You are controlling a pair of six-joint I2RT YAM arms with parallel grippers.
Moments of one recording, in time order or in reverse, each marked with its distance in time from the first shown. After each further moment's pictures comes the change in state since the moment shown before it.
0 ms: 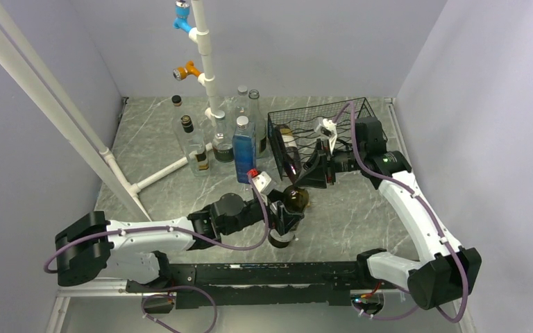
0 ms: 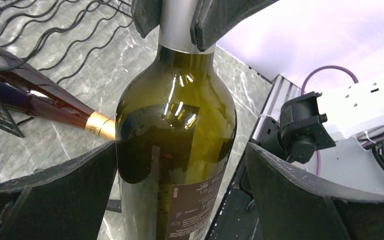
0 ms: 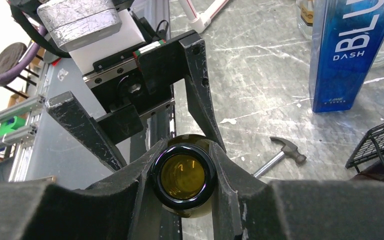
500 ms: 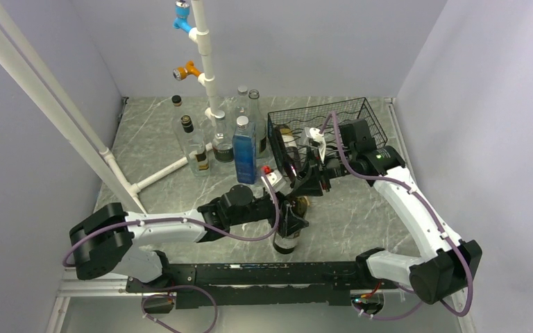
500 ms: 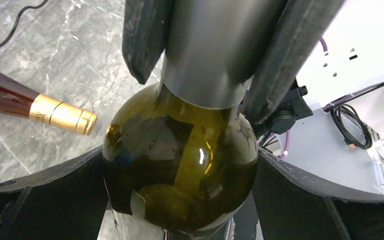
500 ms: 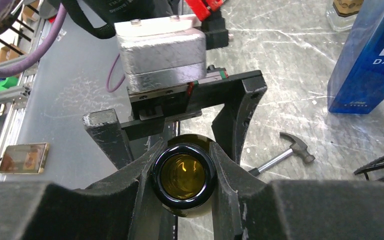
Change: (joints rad) left arm 0.083 0.119 0.060 -0.031 0.292 -0.078; right arm 0.101 0.045 0.085 -0.230 0.058 -0.241
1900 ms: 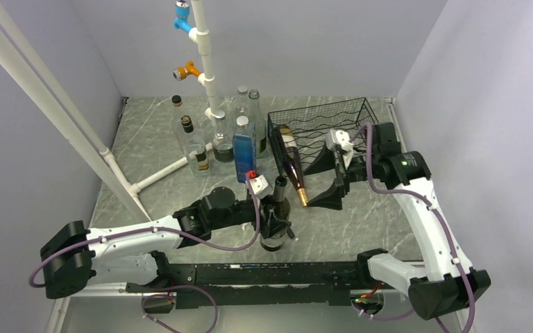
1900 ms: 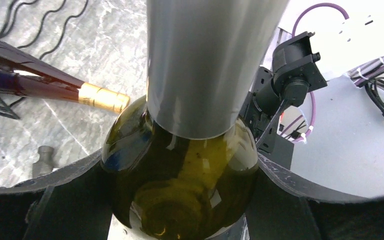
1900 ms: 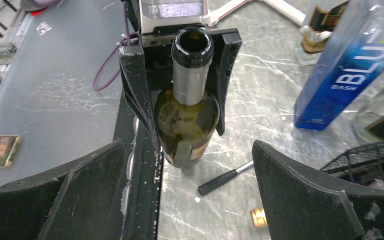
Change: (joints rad) left arm 0.015 -0.227 -0.058 -0.198 -0.010 0.160; right arm -0.109 -0.092 0.062 -0.209 -0.097 -0.267
